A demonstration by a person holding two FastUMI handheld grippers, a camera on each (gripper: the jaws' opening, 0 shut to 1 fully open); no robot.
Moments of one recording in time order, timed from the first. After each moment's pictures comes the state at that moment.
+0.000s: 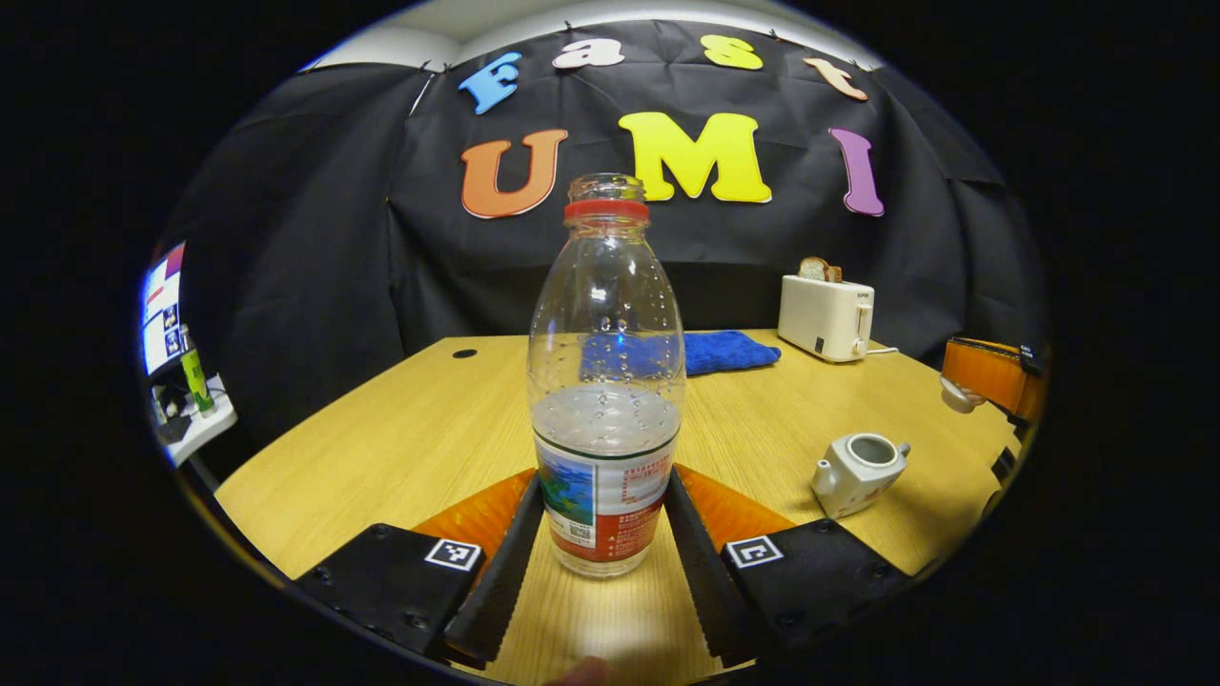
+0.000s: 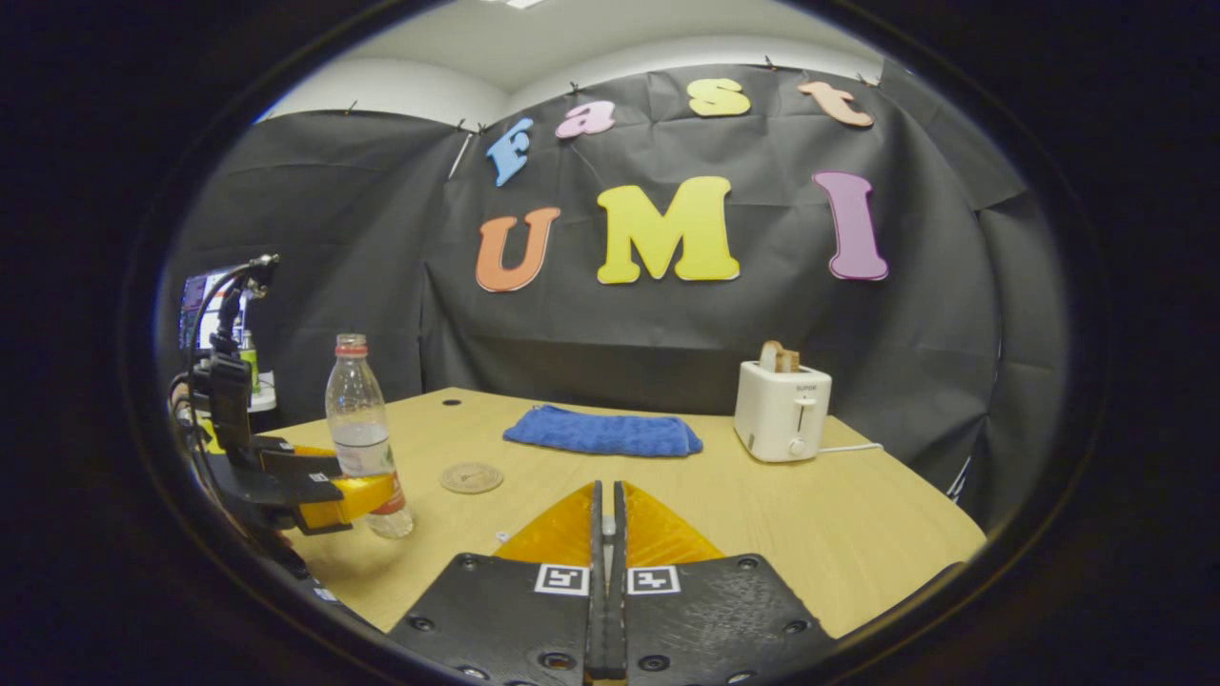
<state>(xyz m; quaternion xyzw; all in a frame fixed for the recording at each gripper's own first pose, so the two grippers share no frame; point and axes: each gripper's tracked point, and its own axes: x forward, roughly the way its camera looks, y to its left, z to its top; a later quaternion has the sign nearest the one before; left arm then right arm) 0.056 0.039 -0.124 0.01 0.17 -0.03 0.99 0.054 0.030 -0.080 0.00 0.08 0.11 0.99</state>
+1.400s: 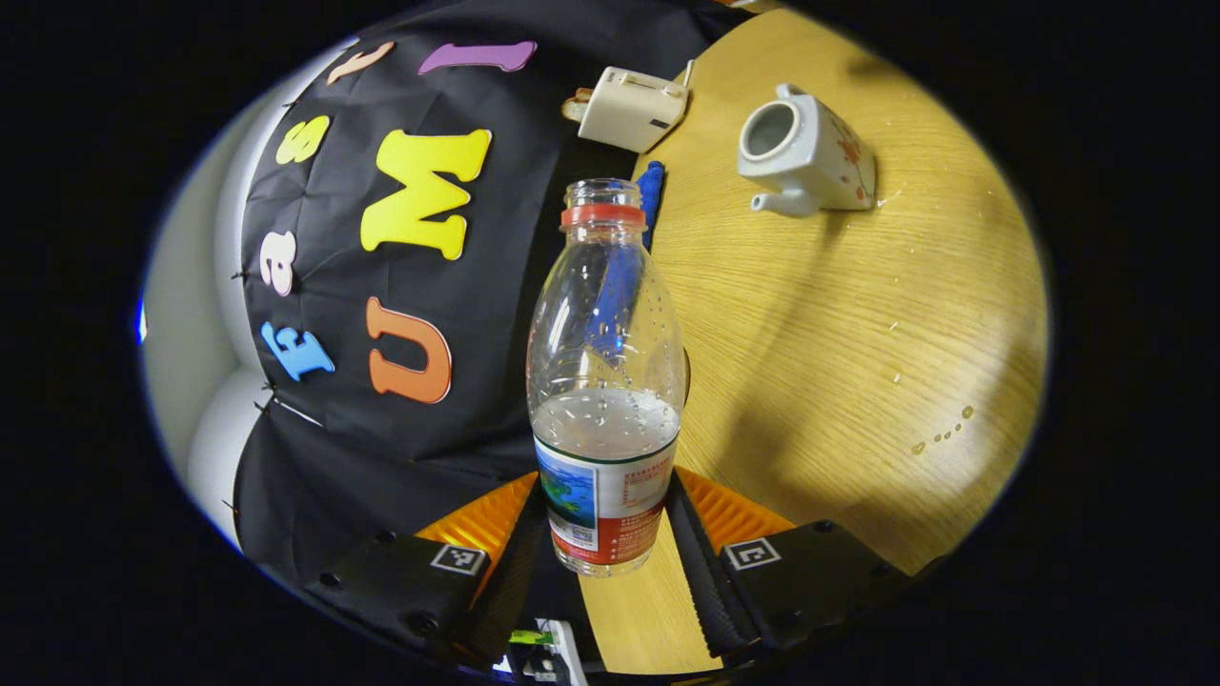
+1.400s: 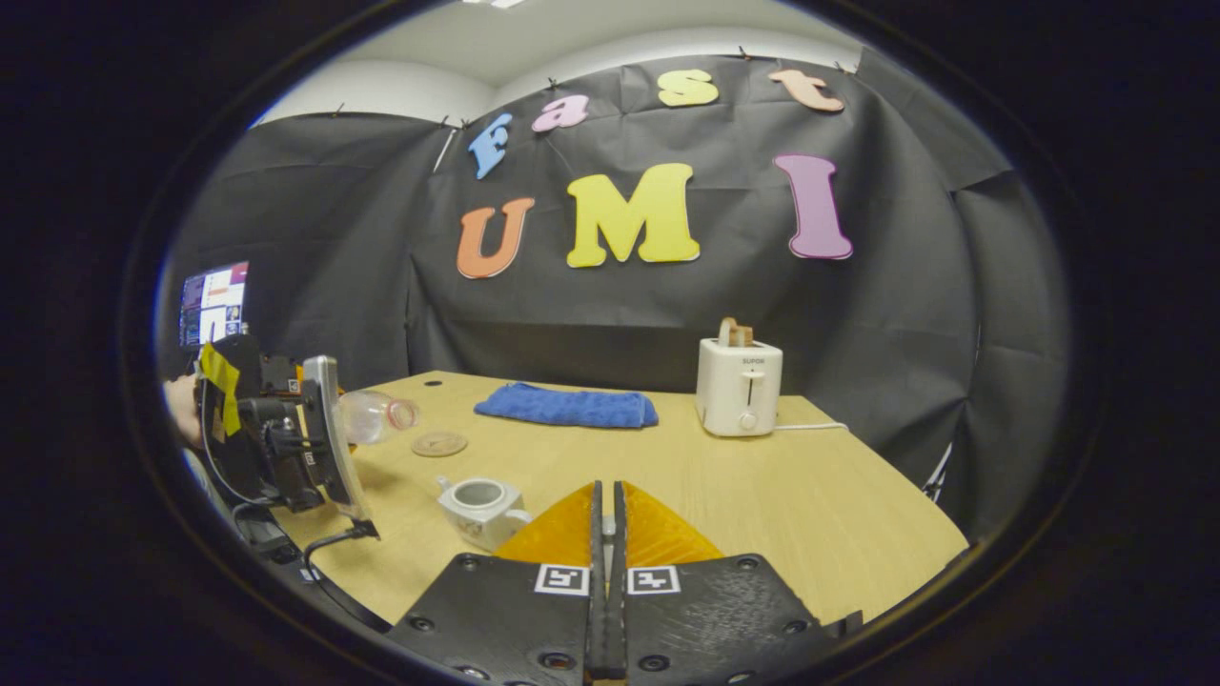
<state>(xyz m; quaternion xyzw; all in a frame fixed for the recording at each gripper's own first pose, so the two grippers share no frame) 0.067 0.049 -0.121 0.61 0.18 -0.05 0.77 0.031 -0.048 -0.105 0.00 0.10 0.10 0.99</state>
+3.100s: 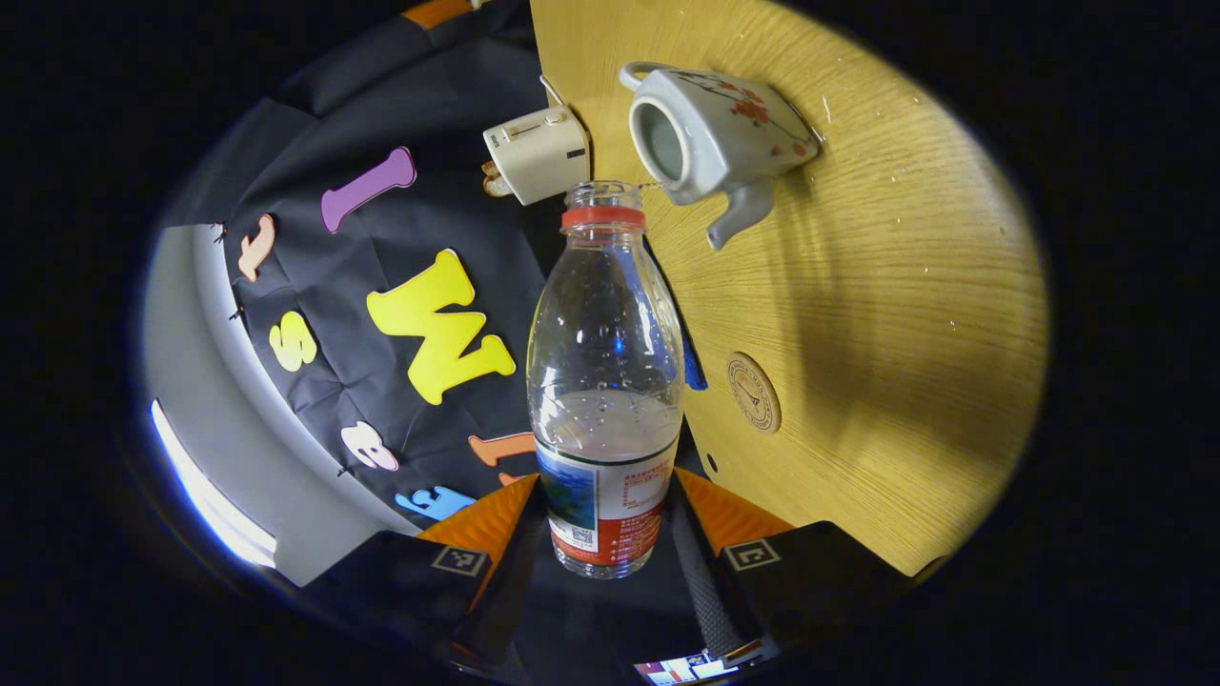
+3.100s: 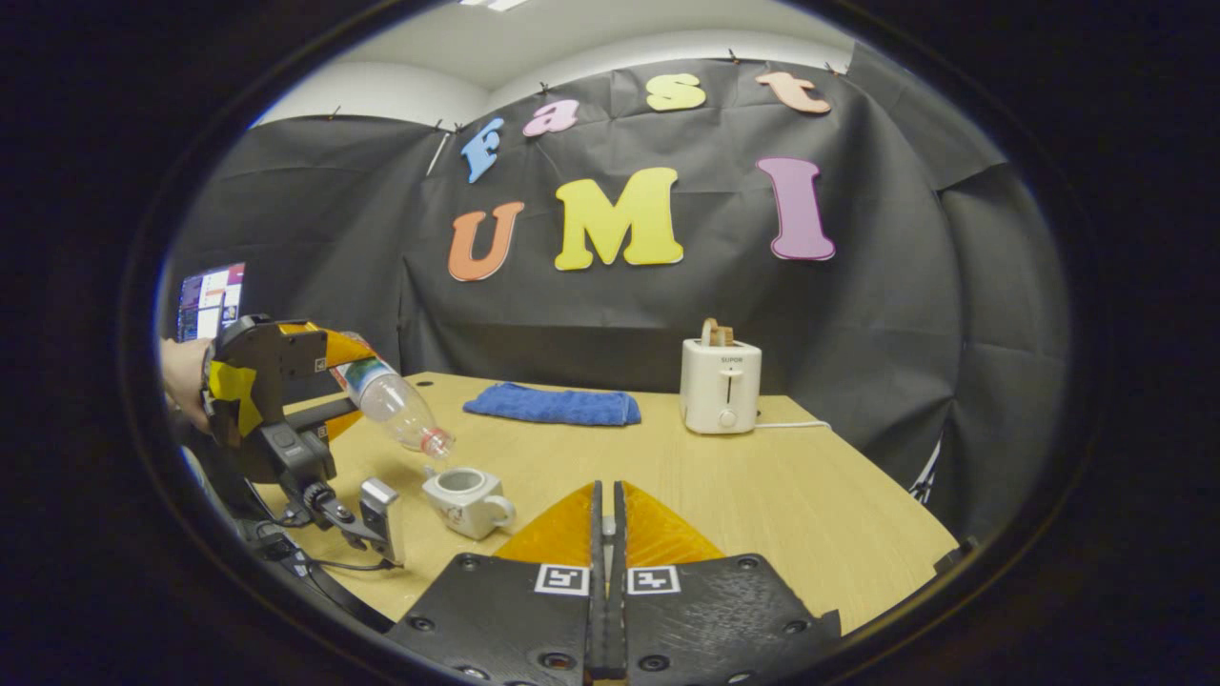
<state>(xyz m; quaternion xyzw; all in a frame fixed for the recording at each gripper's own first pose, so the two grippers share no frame) 0.087 -0.003 -0.062 0.81 0.07 -0.01 0.58 0.018 -0.069 -0.108 0.00 0.10 0.09 0.99</state>
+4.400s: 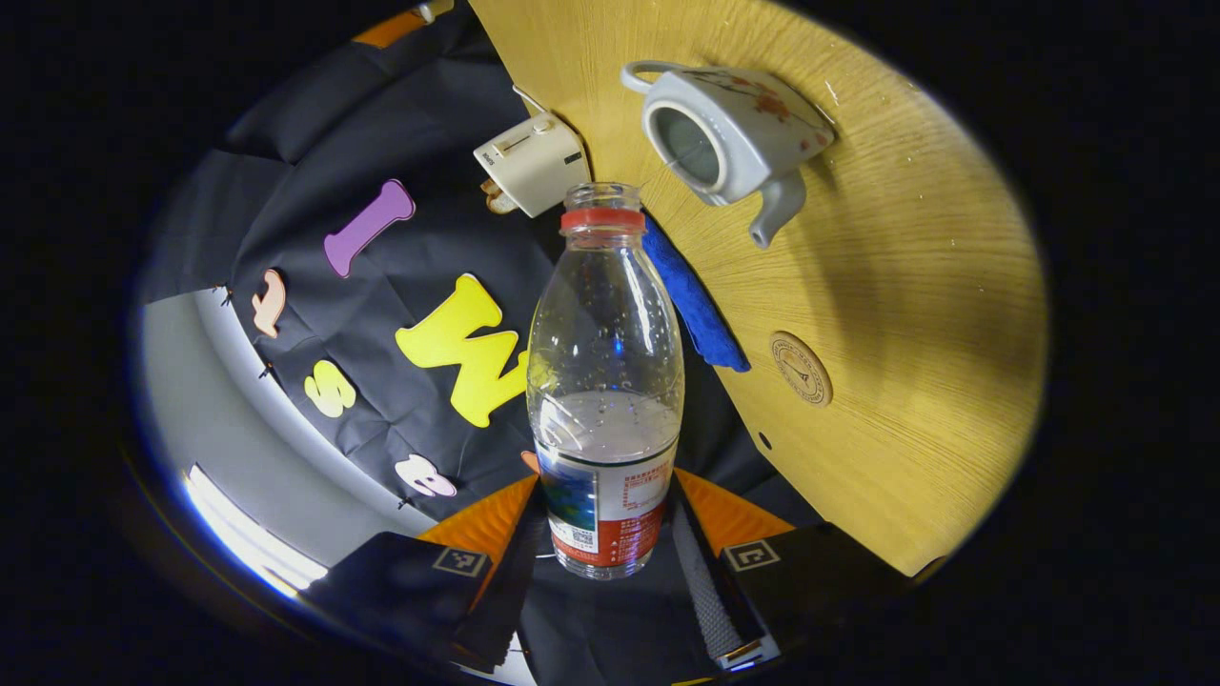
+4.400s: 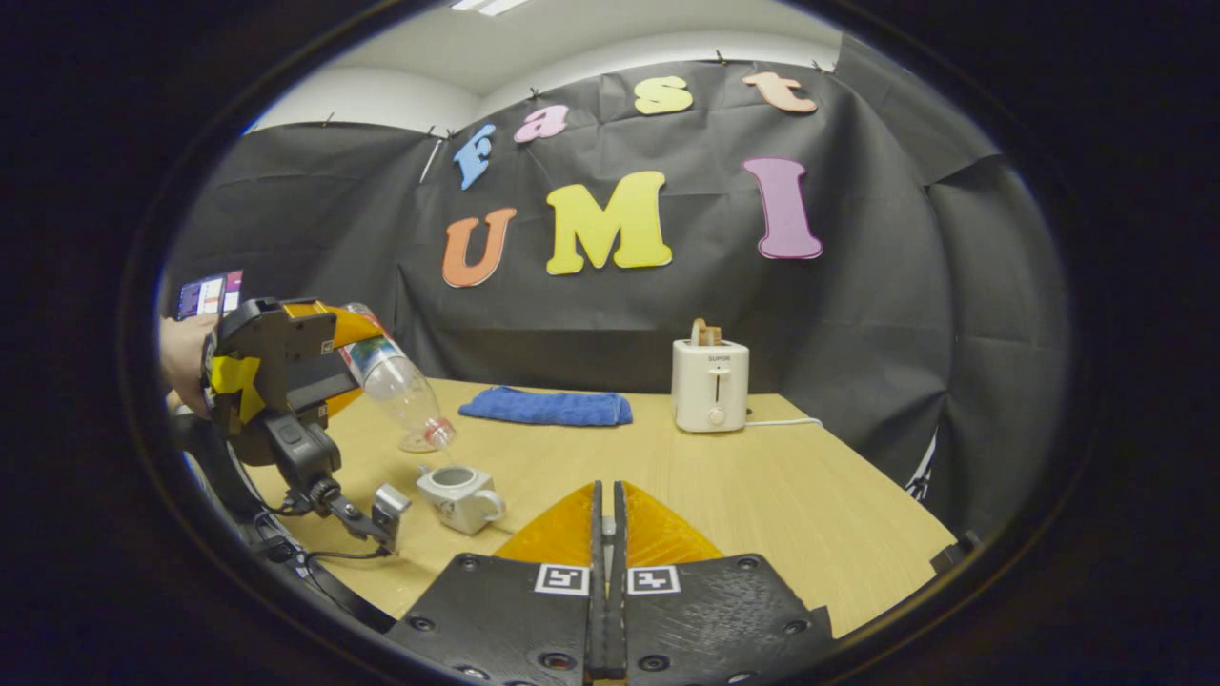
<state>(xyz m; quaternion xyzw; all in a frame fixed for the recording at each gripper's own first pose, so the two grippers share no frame) 0.082 -0.022 -0.032 0.86 0.04 0.02 0.52 0.008 -0.082 -0.109 0.01 0.09 0.08 0.99</state>
